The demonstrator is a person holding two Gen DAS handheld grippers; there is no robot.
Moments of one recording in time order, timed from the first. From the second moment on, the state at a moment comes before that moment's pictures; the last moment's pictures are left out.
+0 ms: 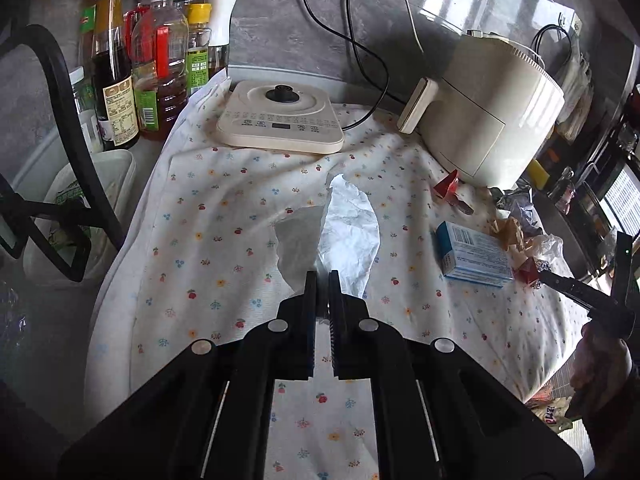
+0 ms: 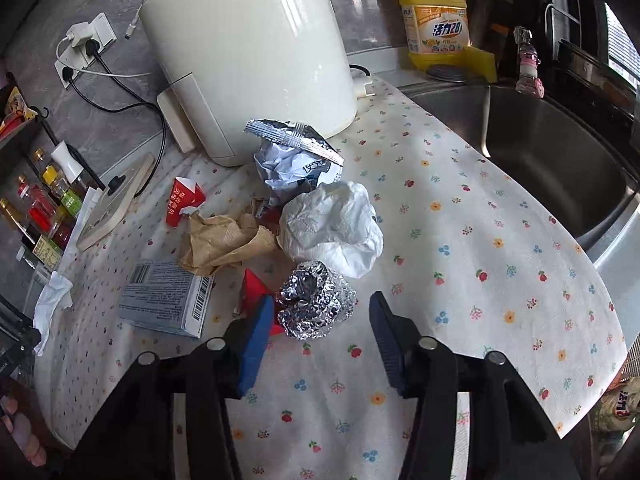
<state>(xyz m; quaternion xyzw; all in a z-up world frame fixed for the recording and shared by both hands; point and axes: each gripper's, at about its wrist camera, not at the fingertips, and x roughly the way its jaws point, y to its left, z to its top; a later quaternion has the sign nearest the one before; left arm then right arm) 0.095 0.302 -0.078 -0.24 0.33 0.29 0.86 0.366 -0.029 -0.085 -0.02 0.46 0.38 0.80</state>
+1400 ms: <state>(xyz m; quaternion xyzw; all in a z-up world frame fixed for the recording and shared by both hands) 0.261 -0.067 -0.056 -0.09 0.39 -0.08 0.91 0.247 -0.485 -0.062 0.10 0.45 0.18 0.87</state>
